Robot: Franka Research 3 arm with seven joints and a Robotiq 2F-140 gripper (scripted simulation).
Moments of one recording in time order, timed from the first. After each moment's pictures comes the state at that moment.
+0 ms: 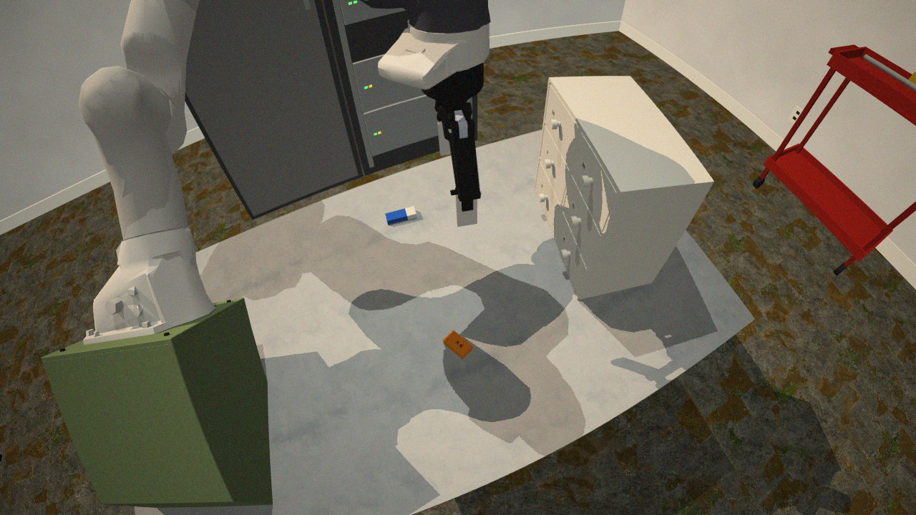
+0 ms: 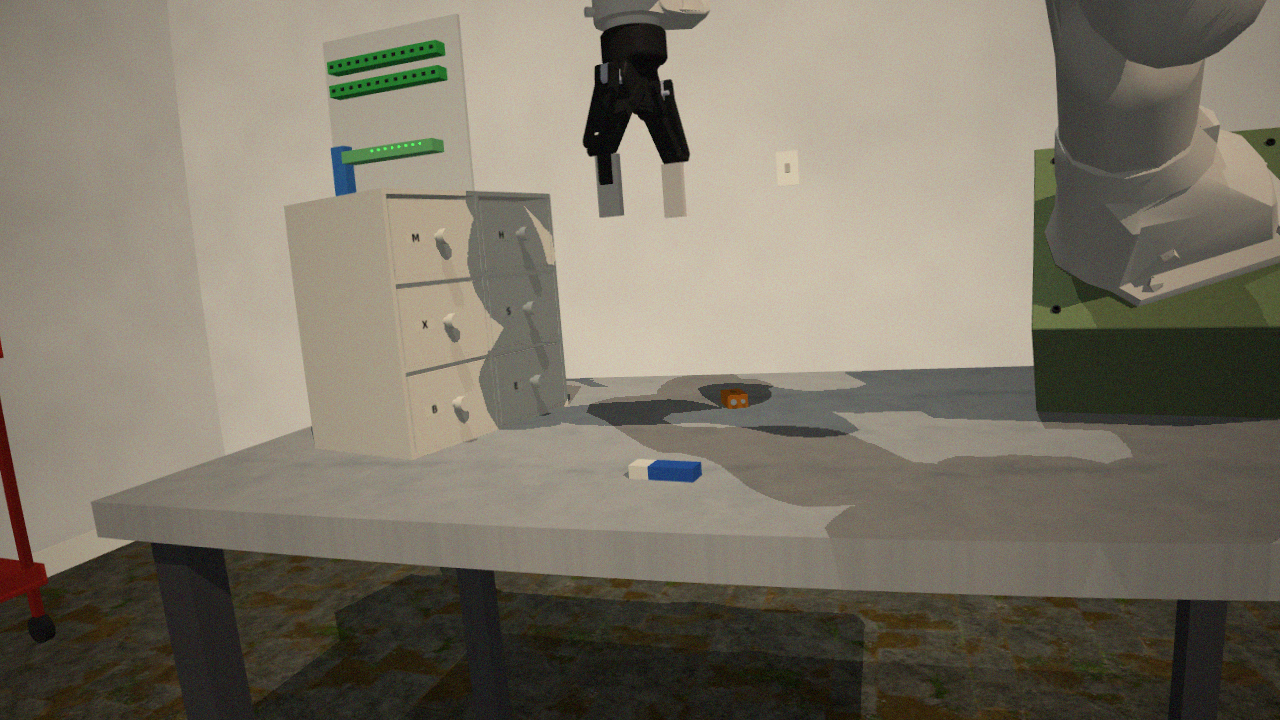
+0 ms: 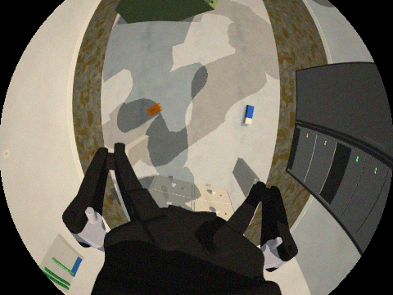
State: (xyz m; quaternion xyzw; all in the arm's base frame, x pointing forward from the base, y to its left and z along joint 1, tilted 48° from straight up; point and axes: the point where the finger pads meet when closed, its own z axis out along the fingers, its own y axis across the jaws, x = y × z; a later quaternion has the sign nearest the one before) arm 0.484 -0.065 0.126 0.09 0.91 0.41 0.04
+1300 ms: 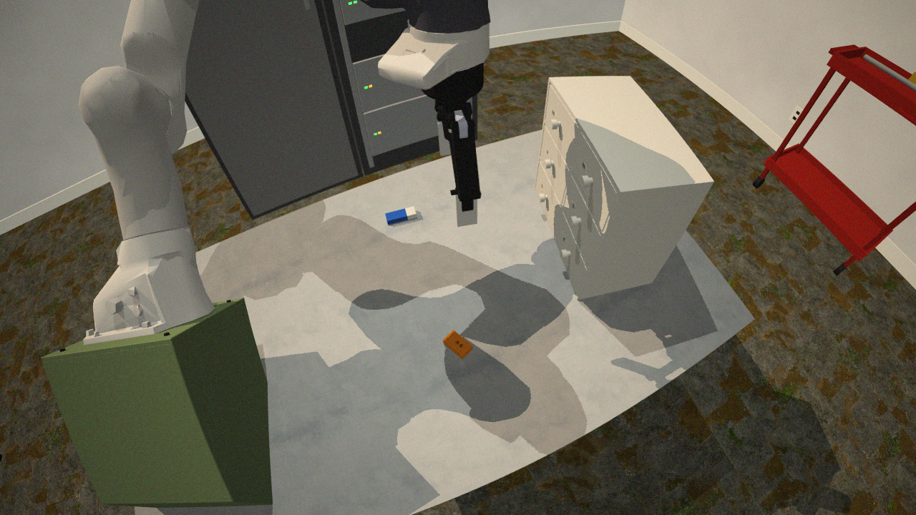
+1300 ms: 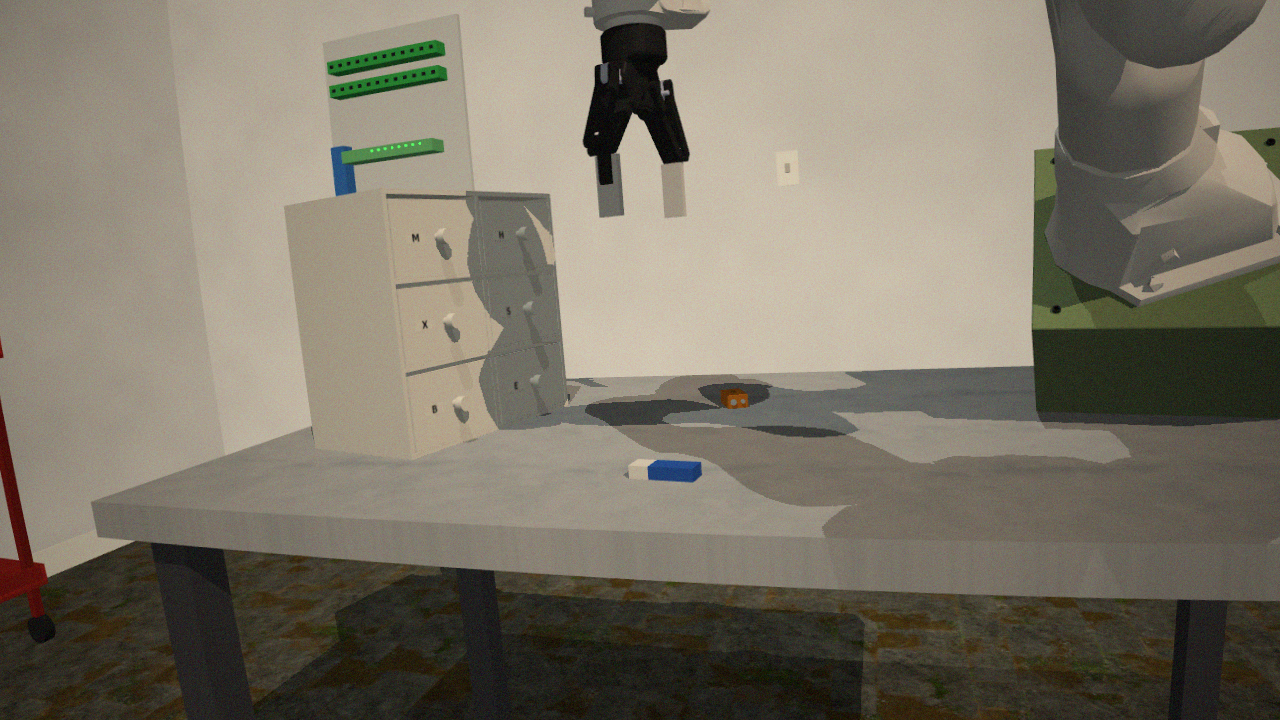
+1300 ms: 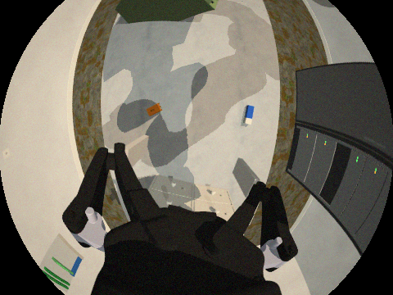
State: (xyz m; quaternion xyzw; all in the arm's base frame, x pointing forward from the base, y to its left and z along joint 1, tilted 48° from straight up) arm 0.484 -0.065 0.126 0.09 0.91 0.41 0.04
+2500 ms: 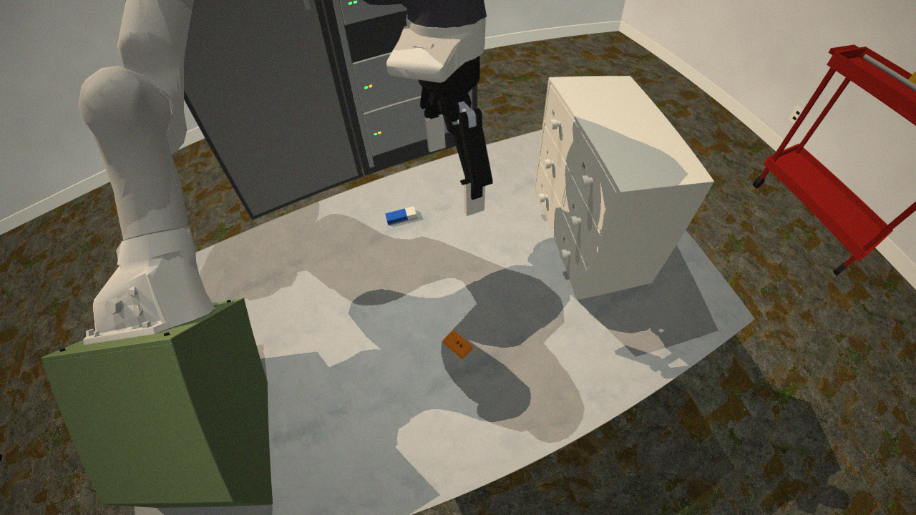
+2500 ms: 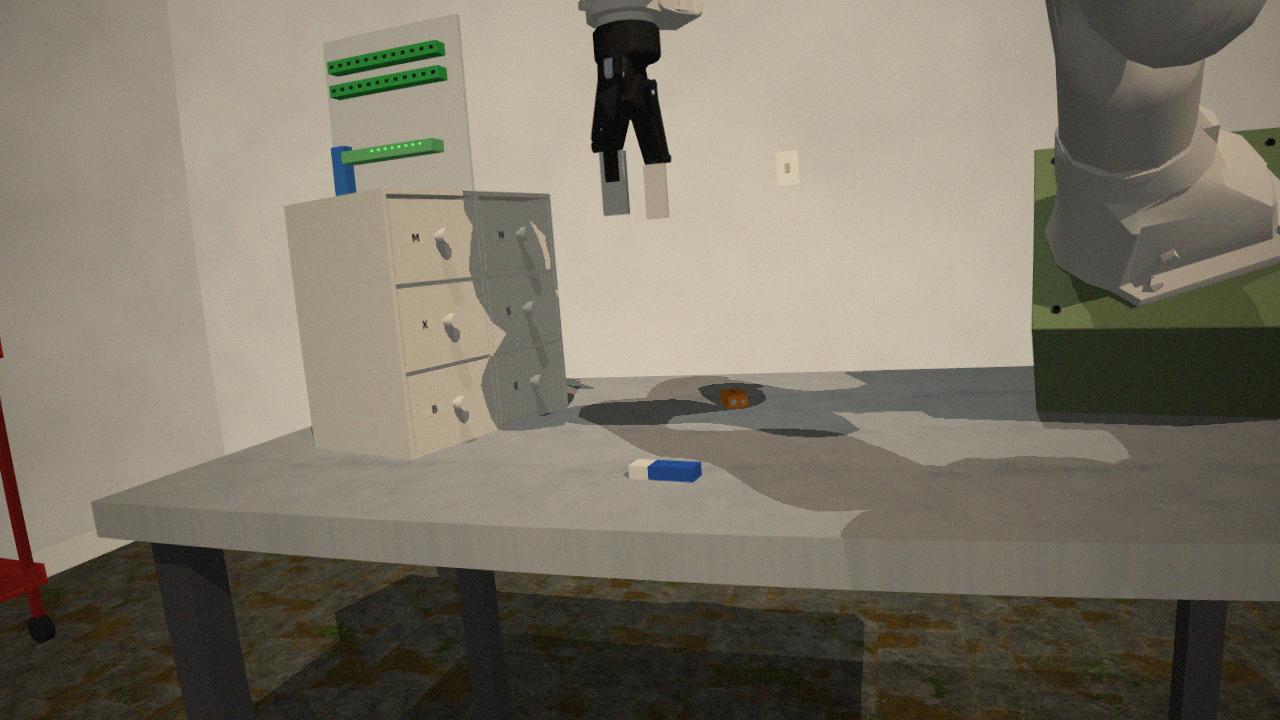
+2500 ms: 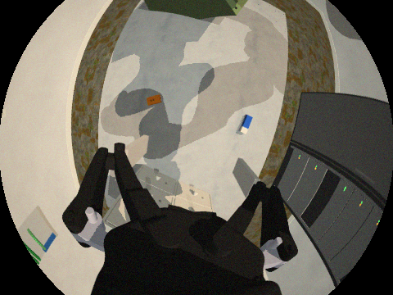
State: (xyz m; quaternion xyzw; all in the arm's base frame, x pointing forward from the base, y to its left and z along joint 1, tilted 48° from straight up) arm 0.486 -0.054 0.139 0.00 0.91 0.40 0.08
